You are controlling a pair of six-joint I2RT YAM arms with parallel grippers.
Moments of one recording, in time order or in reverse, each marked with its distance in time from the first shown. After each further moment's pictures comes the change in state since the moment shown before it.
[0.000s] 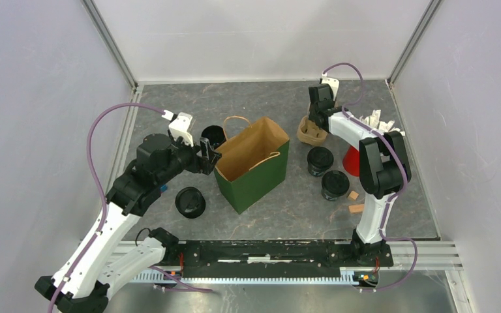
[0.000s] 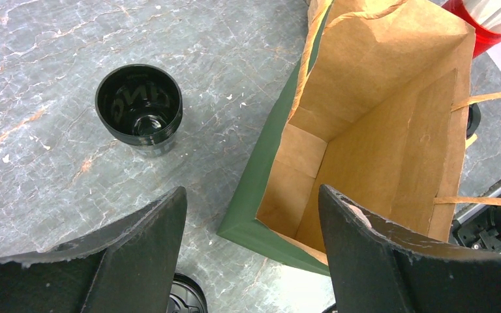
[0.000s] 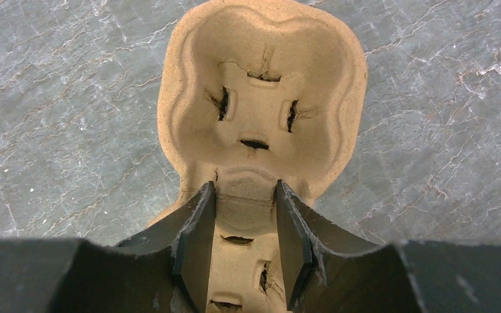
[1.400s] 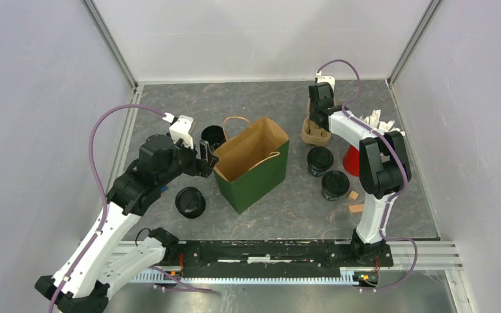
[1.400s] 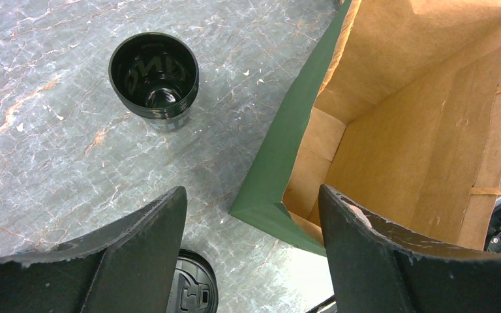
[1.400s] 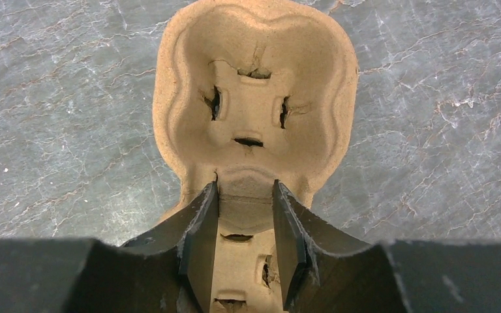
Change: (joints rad) left arm 0.000 0.003 0.000 -0.074 -0.043 0.003; right arm 0.000 0.000 0.018 -0.012 -0.015 -0.141
